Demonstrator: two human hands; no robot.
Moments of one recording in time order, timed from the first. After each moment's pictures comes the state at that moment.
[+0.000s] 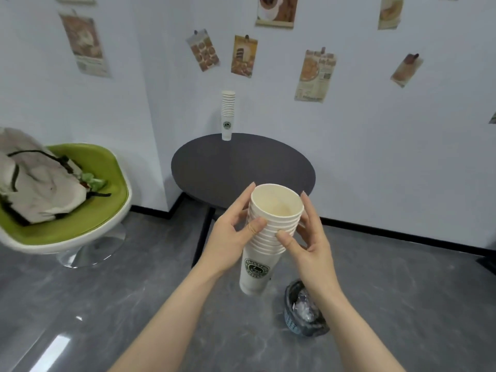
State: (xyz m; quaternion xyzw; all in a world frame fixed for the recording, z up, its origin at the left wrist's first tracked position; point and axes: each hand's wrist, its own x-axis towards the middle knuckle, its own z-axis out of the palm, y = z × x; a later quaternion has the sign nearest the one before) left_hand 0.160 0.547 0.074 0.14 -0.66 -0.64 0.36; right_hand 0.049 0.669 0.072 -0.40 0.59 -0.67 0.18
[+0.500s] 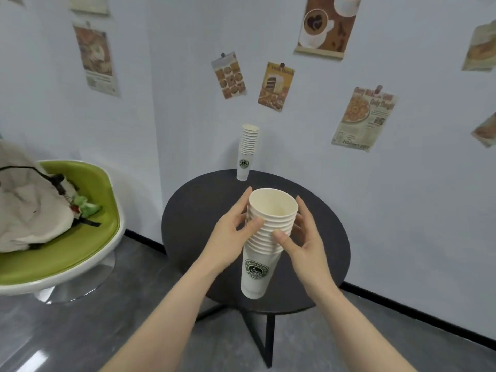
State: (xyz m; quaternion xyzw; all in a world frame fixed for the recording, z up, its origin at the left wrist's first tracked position) left_hand -0.044 0.278 0.087 0.20 -0.66 -0.62 0.38; right_hand -0.176 0.379 0.093 -0.46 0.59 -0.63 0.23
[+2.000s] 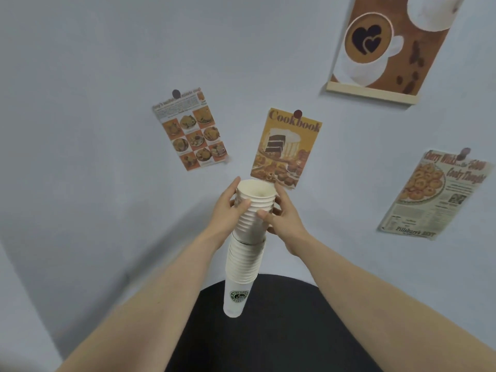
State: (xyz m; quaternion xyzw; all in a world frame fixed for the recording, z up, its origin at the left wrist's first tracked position) left_hand -0.351 -0.351 0.141 0.21 -0.66 -0.63 0.35; right_hand -0.457 -0.251 0.151 -0.38 0.67 -0.59 0.24
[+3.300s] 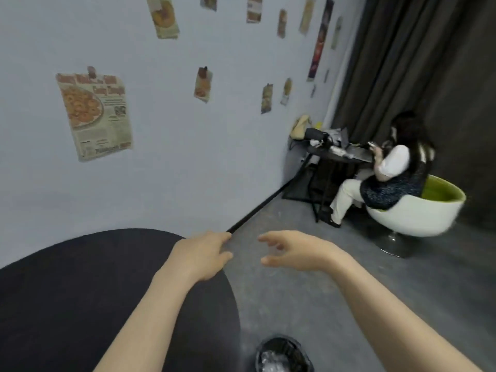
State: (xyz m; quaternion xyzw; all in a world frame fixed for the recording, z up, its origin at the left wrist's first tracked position) left_hand -0.310 0.173 0.141 -0.18 -0.97 -0.13 -0.08; right_hand -0.288 0.381 0.166 -0.07 0.97 -0.18 0.17
